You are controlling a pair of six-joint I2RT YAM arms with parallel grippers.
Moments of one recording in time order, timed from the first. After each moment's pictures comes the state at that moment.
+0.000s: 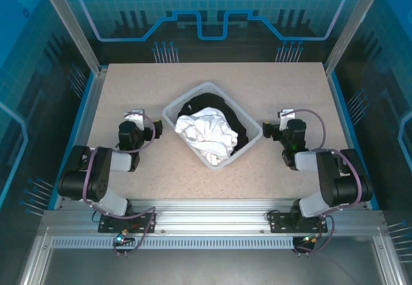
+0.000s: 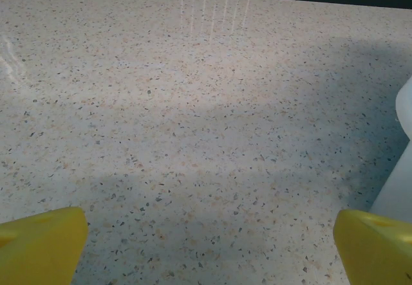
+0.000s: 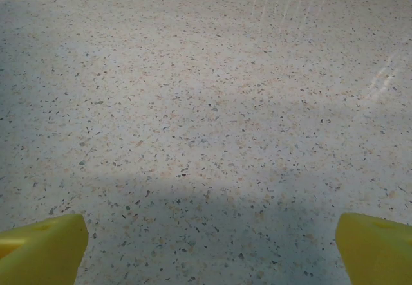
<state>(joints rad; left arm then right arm) -0.01 1.56 0.37 0.81 0.01 -0.11 0.07 1.50 0.40 0.66 0.07 -0.05</state>
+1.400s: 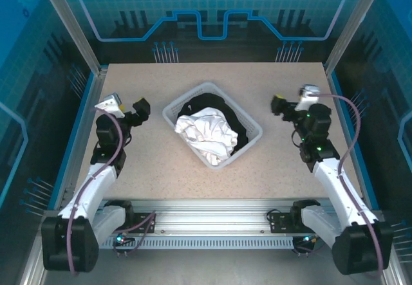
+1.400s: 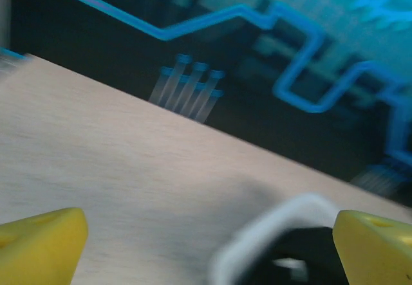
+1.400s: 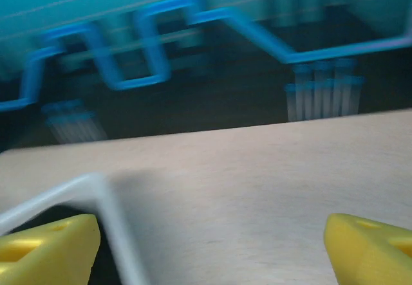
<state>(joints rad) 0.01 0.96 0.53 0.29 0.11 -0.54 0.19 0.98 0.75 0.04 -0.07 0.20</state>
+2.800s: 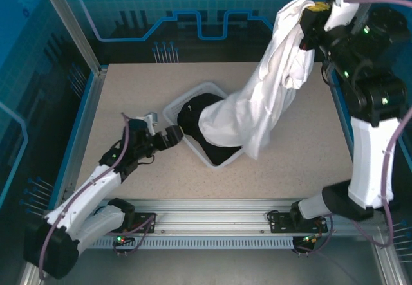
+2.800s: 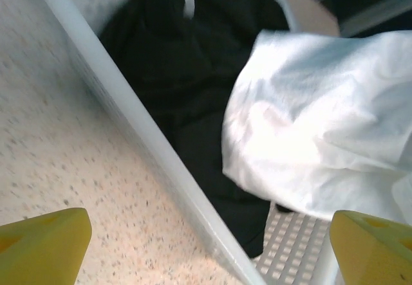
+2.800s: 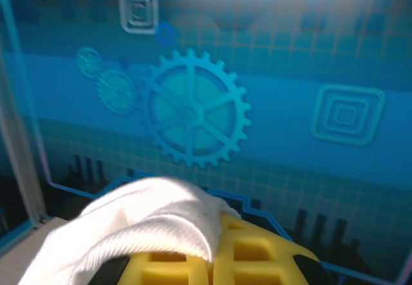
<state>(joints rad) -0.38 0.95 0.61 -0.26 0.20 -0.77 0.21 1.50 2.41 -0.87 -0.06 -0.04</state>
